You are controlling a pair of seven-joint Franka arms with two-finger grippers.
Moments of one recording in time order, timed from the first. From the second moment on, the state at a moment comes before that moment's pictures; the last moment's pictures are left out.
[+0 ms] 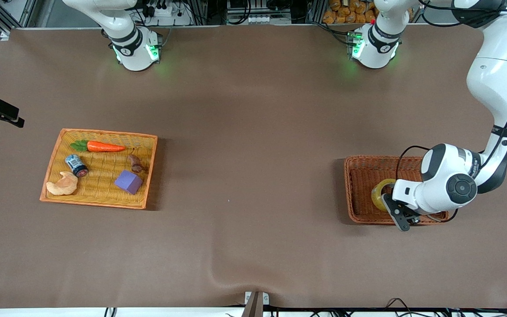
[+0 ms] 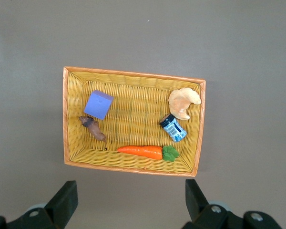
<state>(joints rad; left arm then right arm) 0.42 0.83 -0.61 -1.55 0.54 2.19 0.80 -0.02 0.03 -0.11 -1.57 0.01 1.57 -0.14</state>
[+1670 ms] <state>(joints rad) 0.24 0.70 -0.68 -1.53 0.54 1.88 0.32 -0.02 0.03 -0.11 -1.57 0.01 1.57 -0.14</state>
